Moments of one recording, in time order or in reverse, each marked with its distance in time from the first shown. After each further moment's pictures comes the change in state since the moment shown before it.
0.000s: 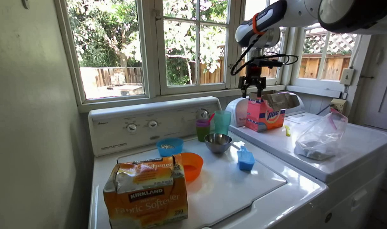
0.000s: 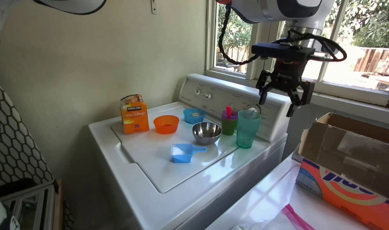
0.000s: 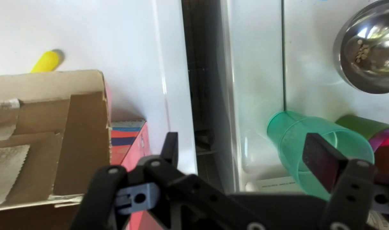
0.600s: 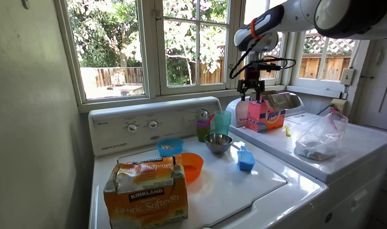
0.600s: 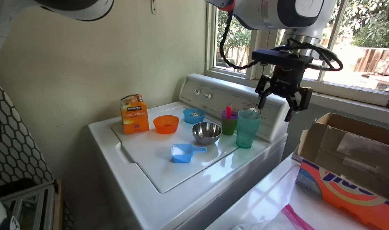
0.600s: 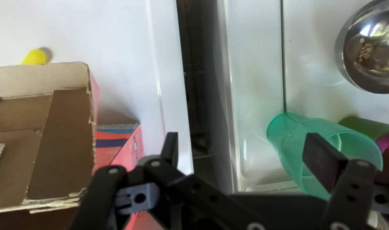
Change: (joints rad) arm 0.001 0.035 0.003 0.019 0.006 0.002 0.003
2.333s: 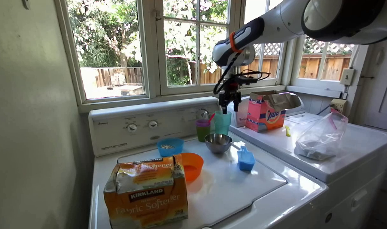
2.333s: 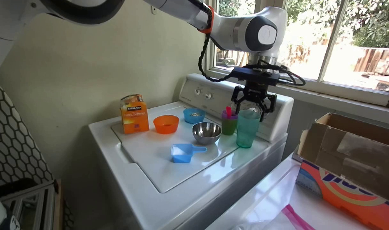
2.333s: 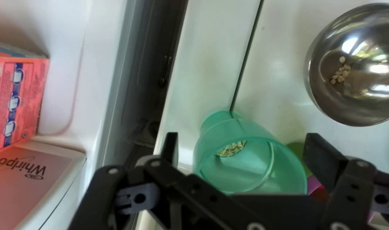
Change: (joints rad) arm 0.111 0.033 0.071 -0.094 -0.076 0.155 -0.174
